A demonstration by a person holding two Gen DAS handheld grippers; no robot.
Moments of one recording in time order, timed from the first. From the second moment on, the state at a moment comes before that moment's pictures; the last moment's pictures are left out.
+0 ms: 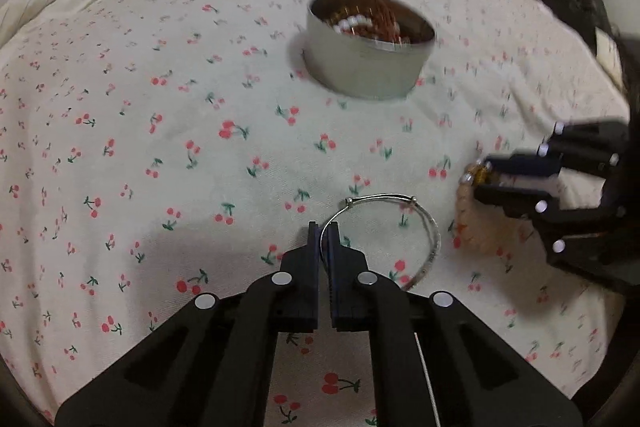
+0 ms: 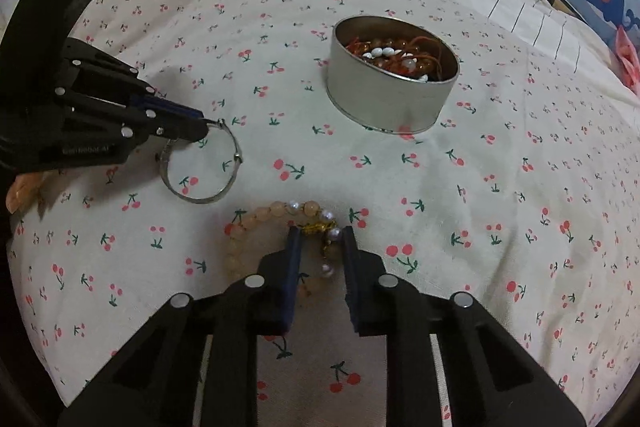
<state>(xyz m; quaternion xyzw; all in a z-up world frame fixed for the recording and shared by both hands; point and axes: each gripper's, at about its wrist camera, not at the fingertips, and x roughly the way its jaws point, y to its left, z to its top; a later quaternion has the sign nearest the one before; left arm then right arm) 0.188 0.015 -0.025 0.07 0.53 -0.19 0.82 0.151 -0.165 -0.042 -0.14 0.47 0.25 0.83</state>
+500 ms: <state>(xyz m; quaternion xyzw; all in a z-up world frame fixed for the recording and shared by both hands) 0.207 0.040 -0.006 -0.01 0.49 -0.18 0.85 0.163 -0.193 -0.015 -0.08 0.44 0.22 0.87</state>
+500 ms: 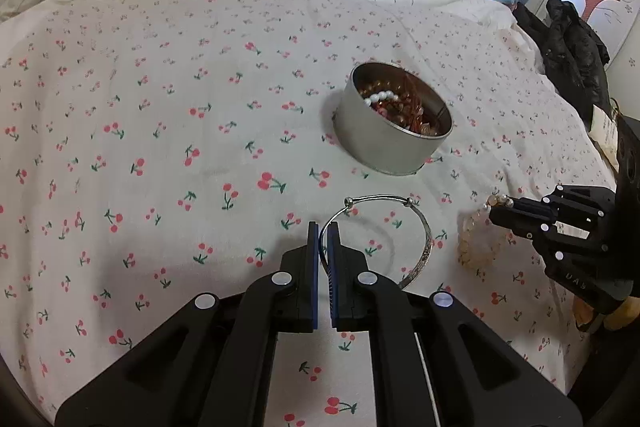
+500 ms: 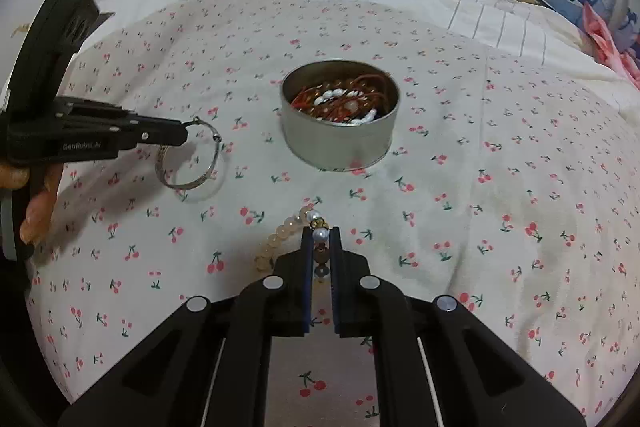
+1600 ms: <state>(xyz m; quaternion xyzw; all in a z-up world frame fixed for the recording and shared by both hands) 0.201 0.021 0.006 0.07 0.45 -0.14 0.88 0.165 -0.215 0.018 -0.02 0.38 0.22 0.90</state>
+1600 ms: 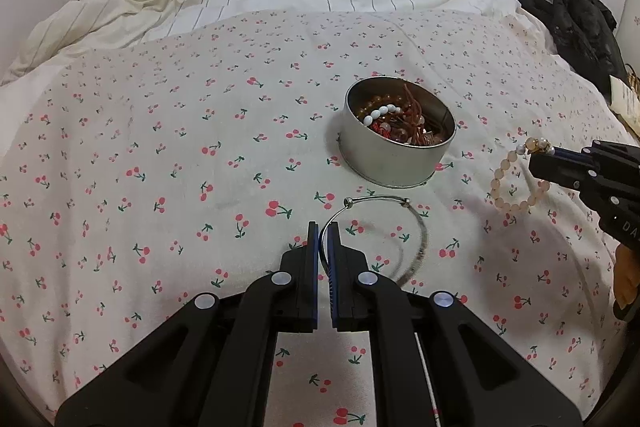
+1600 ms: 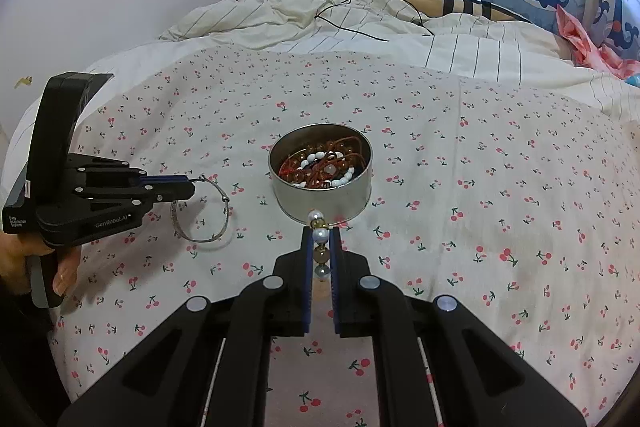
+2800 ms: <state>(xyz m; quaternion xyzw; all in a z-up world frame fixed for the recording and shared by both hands) 0.280 -0.018 0.028 -0.03 0.44 -0.20 0.88 0.168 -0.233 0.026 0.01 0.38 0.21 0.90</state>
